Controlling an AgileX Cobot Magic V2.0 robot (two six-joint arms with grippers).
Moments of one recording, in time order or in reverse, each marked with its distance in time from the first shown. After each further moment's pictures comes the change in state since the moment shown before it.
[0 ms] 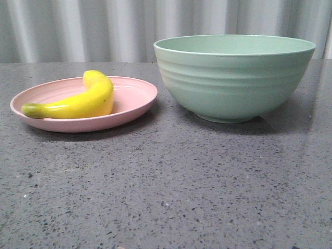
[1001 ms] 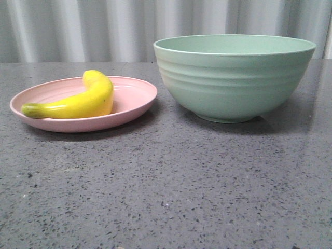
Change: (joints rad) left arm 0.000 0.093 -0.136 0.033 0.028 0.000; right arm 0.000 0.137 -0.143 0.005 0.154 0.000
